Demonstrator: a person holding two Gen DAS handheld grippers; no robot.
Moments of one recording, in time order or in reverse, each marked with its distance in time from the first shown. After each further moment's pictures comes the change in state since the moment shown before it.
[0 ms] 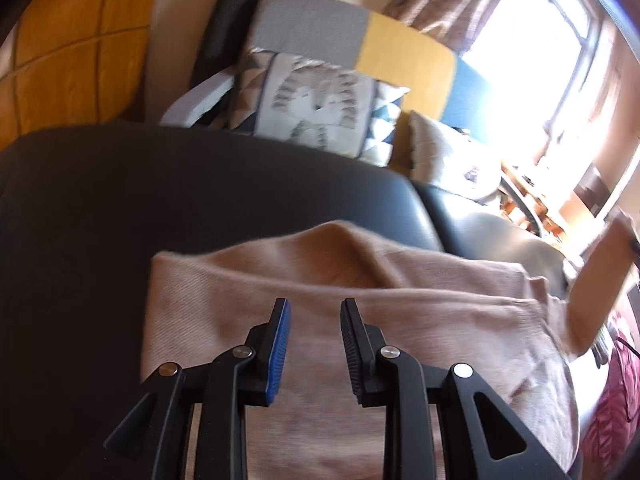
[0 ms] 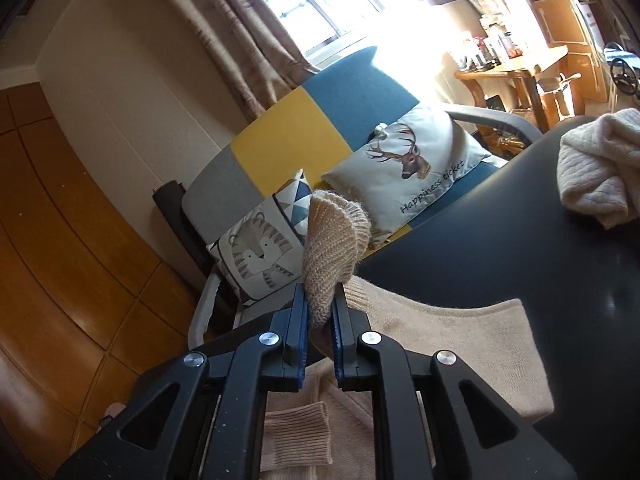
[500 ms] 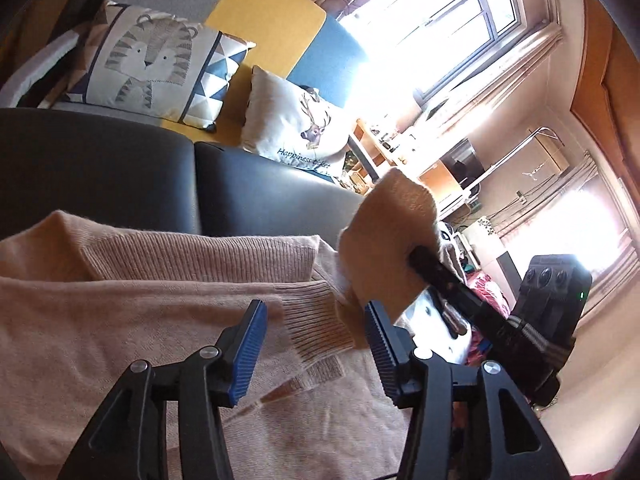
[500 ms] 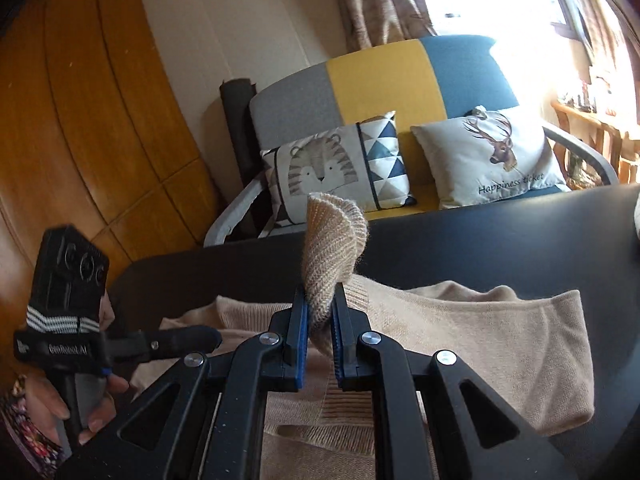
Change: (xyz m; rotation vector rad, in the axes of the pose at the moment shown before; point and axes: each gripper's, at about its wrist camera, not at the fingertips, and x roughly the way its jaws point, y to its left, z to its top) left arm 0.021 -0.119 0.022 -0.035 0.200 -0.530; right arm 0.058 0.102 -0.125 -0.421 0.162 0.058
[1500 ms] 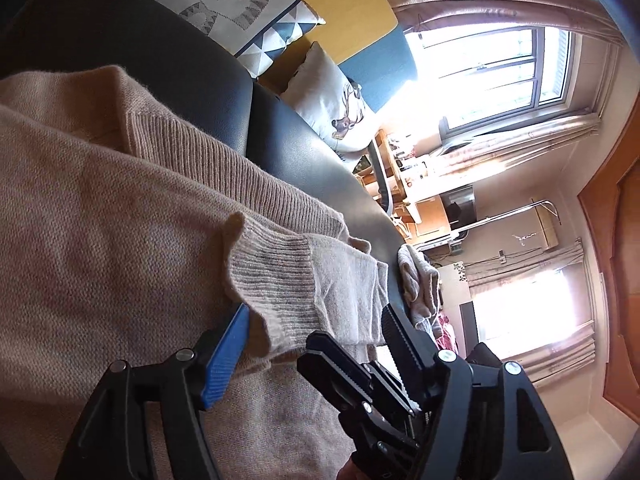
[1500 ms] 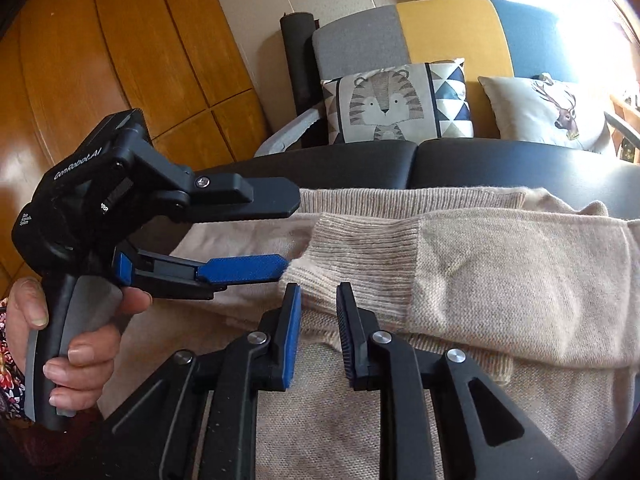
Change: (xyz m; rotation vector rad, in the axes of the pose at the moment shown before) left arm 0.011 0.062 -0.045 -0.316 0.010 -0.113; right arm 0.032 0.041 -0.091 -0.092 0.173 0.158
